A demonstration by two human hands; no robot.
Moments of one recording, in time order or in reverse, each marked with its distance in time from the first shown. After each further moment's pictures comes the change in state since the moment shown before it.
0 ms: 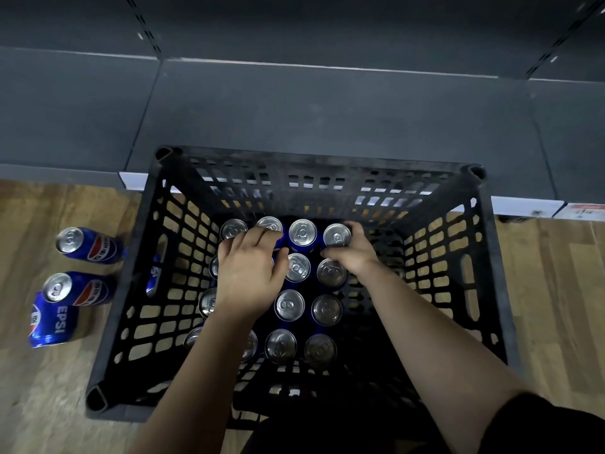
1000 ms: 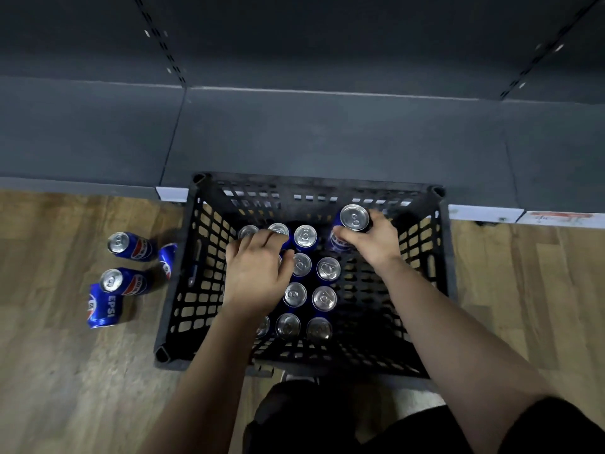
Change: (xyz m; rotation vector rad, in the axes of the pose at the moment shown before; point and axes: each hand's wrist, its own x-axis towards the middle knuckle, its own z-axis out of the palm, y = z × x) left_hand -0.020 0.042 -0.096 0.012 -0.065 -0.017; right_hand -0.085 -0.076 -0.060 -0.047 0.220 -0.171
